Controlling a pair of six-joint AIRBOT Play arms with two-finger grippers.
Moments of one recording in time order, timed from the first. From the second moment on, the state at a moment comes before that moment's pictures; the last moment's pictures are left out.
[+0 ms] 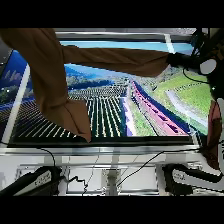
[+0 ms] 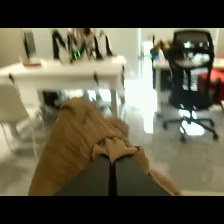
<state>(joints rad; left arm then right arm) 0.16 -1.14 1.45 1.20 -0.05 -1.10 -0.08 -1.35 1.44 -1.23 0.69 1.40</state>
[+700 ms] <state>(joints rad) 0.45 -0.94 1.36 1.21 -0.64 -1.05 -0.14 -1.48 1.72 -1.40 0.90 1.48</state>
